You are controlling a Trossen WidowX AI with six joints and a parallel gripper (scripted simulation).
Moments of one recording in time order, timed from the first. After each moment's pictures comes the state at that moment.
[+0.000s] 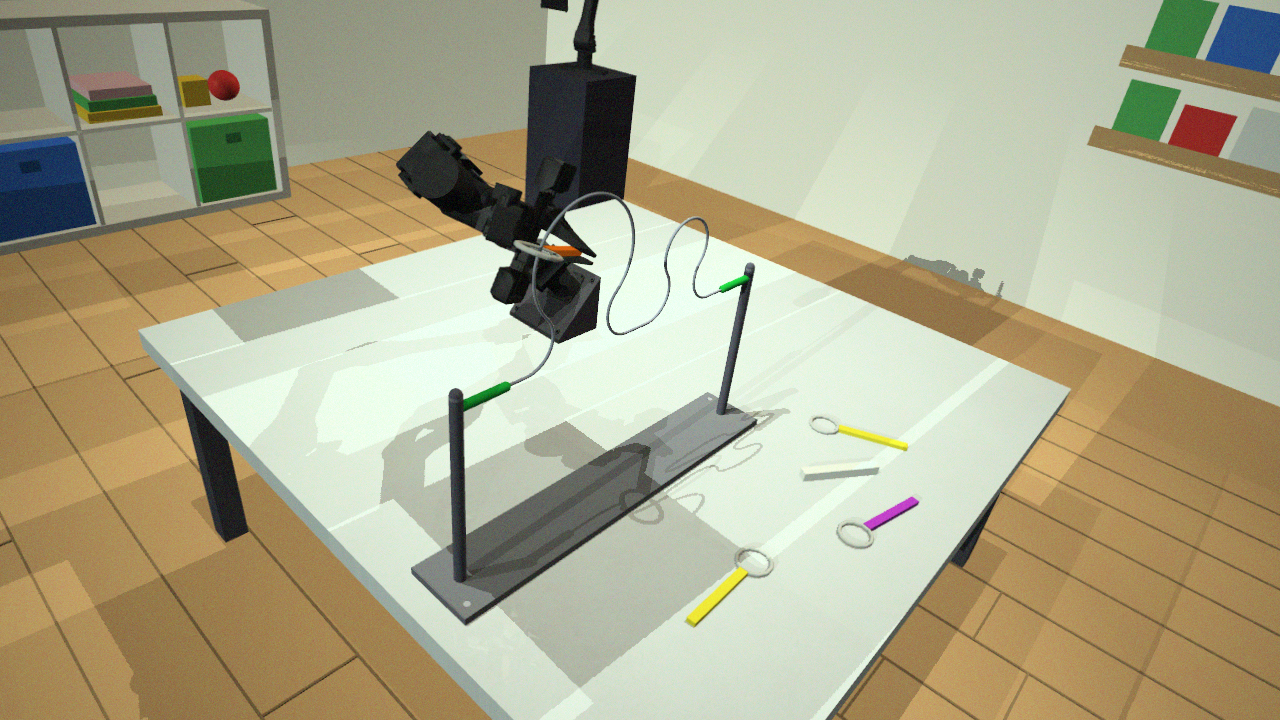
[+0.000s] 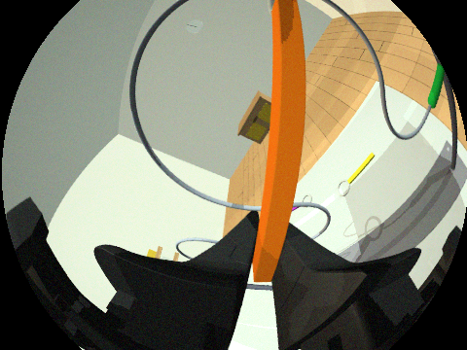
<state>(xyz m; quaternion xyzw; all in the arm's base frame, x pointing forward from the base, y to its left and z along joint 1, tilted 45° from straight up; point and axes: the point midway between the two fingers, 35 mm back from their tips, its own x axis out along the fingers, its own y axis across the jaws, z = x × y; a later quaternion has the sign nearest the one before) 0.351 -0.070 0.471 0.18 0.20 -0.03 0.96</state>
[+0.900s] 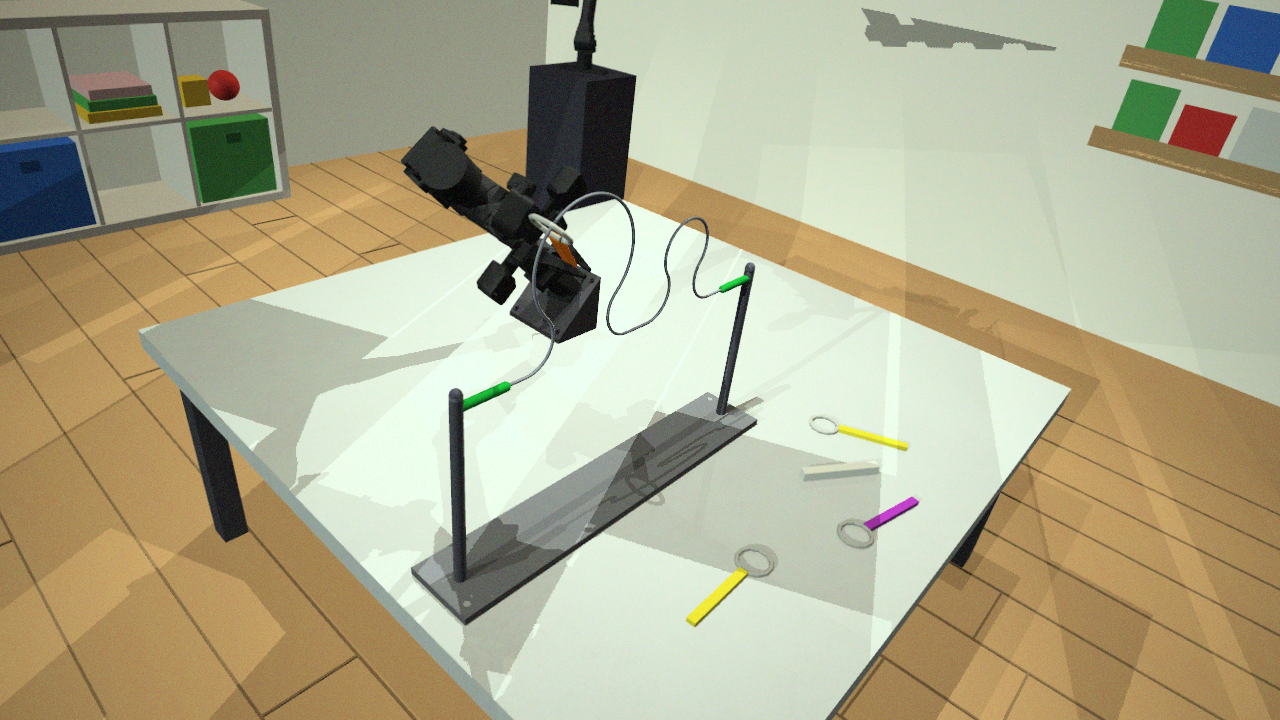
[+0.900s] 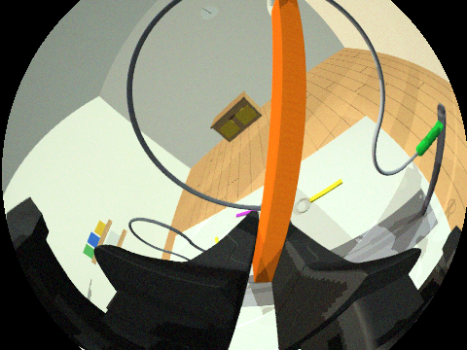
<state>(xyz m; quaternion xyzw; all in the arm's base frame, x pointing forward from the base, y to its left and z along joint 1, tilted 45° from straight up) 0.351 -0.082 0.467 0.02 0.21 -0.07 0.98</state>
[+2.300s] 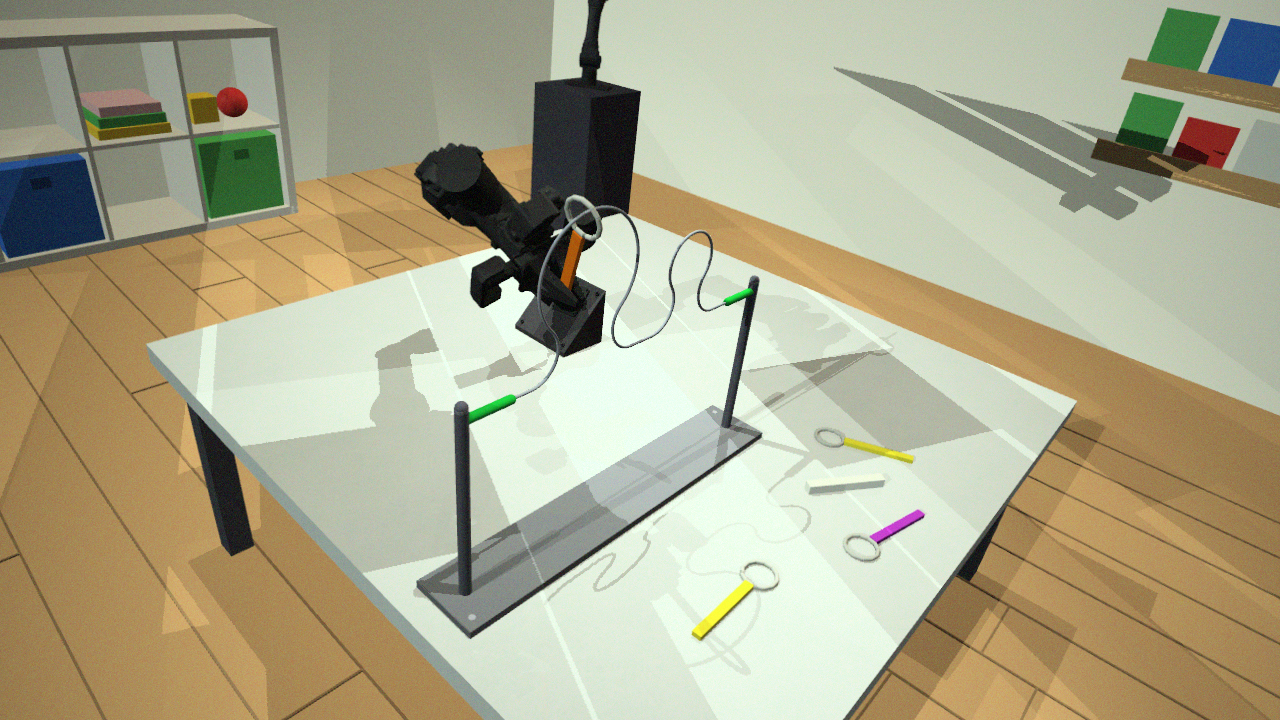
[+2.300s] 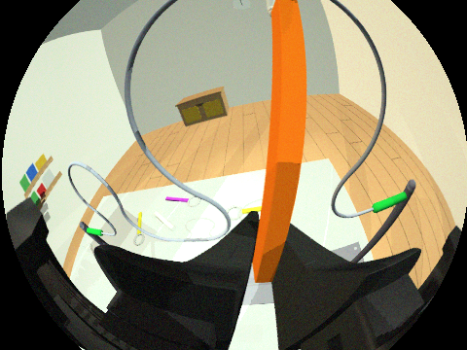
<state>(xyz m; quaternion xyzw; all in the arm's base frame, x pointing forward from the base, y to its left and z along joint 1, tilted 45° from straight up) 0.351 -0.101 0.469 -0.24 0.20 -0.13 0.94</state>
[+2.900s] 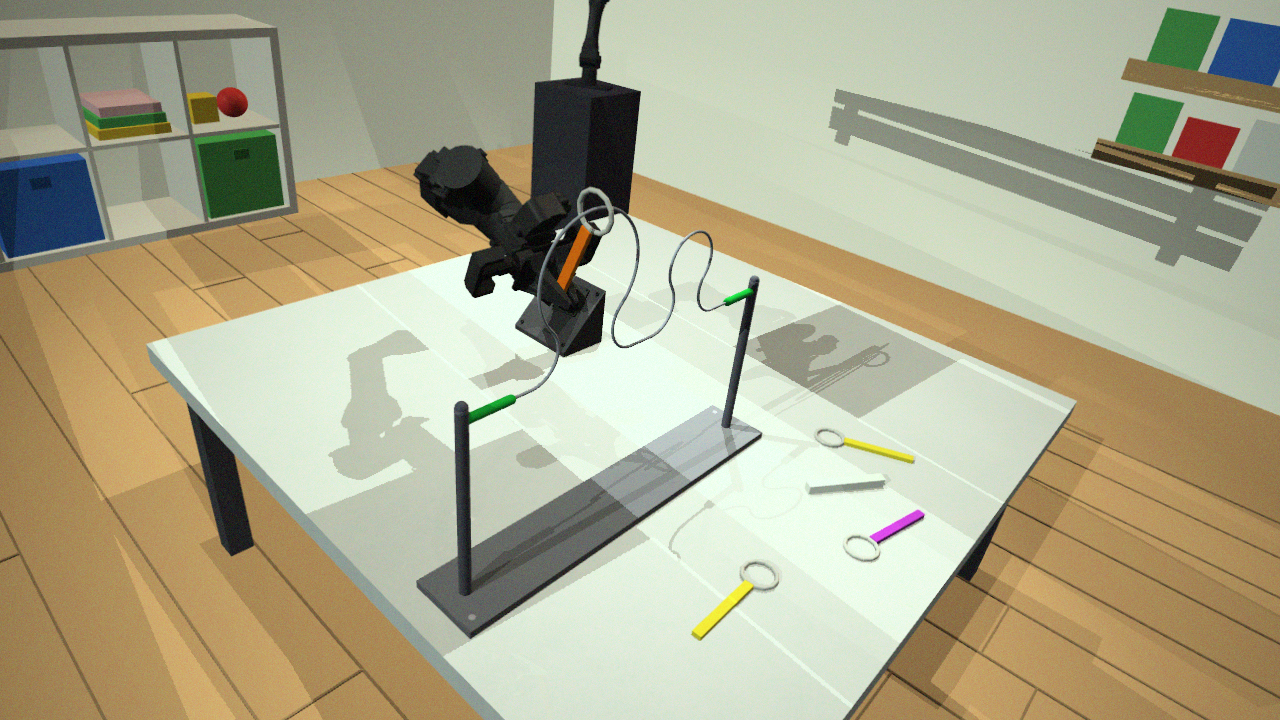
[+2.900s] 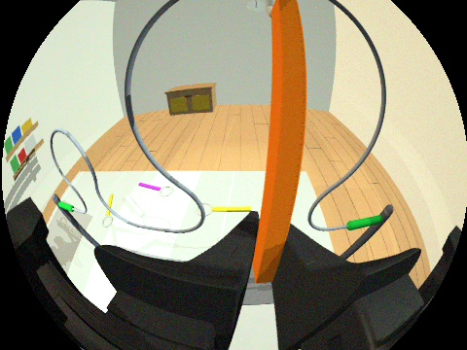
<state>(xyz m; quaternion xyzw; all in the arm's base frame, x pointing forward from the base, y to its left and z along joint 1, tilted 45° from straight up) 0.351 -0.108 0.473 -0.35 0.19 -0.16 0.91</state>
